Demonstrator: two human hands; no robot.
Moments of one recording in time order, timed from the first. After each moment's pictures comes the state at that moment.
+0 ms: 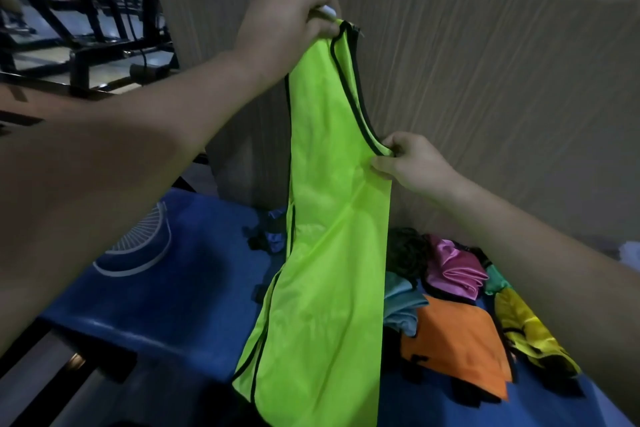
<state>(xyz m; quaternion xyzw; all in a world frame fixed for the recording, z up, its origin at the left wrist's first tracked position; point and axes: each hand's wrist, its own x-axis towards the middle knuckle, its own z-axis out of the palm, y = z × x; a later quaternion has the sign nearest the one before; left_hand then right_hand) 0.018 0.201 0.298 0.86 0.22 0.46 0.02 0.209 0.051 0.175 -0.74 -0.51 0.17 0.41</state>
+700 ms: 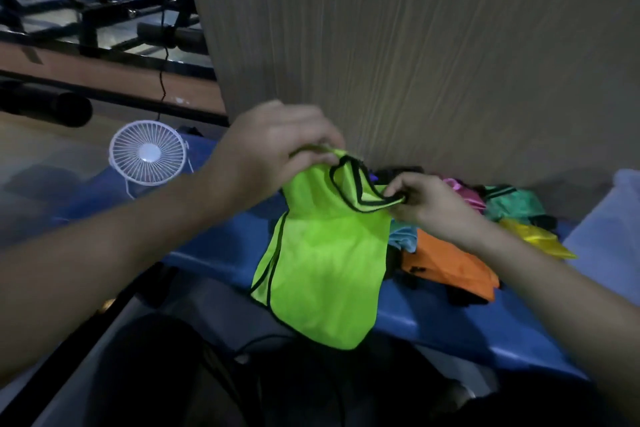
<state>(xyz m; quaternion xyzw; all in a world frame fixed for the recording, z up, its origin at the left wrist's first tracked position) -0.094 0.037 0.159 0.93 0.07 0.37 -0.01 0.173 -0.077 0.080 -0.69 -0.61 0.21 0.33</state>
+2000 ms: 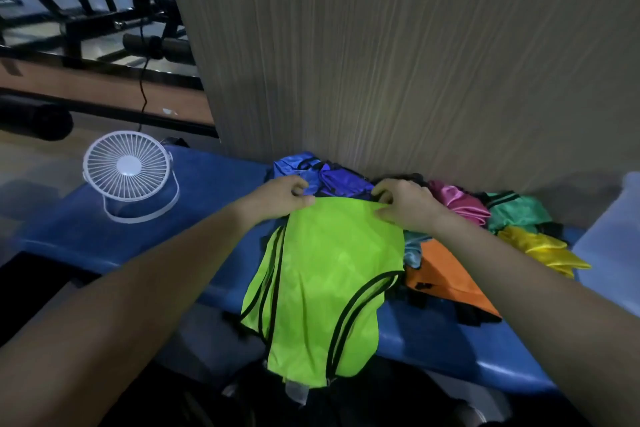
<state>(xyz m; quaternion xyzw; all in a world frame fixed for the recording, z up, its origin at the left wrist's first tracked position) -0.032 0.138 0.020 0.86 0.39 0.07 0.33 0.195 -0.010 0.042 -0.80 -0.57 0.12 0.11</state>
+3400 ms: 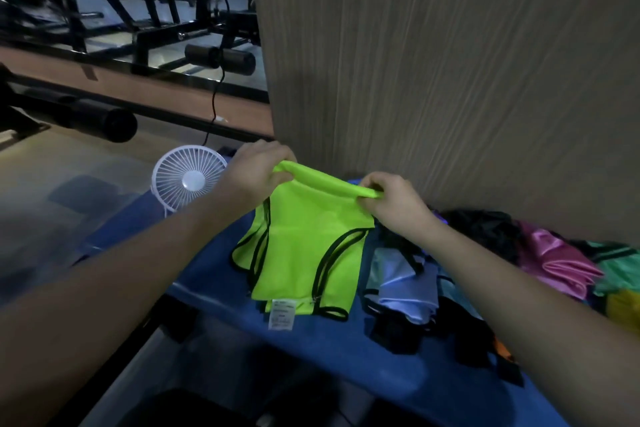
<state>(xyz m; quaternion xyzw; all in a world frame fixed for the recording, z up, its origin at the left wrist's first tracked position) -0.146 0.226 0.053 0.90 0.33 0.28 0.04 0.097 0.106 0.046 -0.70 -0.61 0.15 0.33</state>
